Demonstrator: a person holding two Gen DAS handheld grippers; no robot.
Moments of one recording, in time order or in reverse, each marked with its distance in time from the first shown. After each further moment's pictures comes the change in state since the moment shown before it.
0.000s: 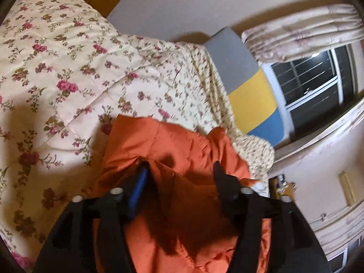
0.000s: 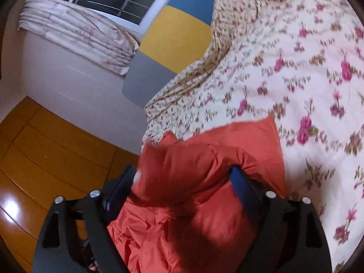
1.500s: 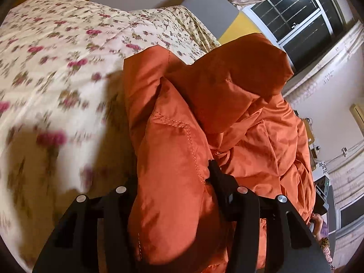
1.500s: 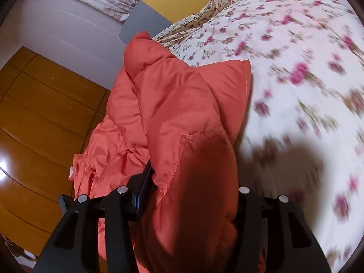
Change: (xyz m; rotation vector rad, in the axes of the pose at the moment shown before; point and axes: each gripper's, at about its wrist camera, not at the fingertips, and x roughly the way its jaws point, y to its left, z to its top) left arm -0.087 0.019 -0.132 0.289 0.234 0.084; right arm -0.134 -0.056 -0.090 -0.118 0.341 -0.059
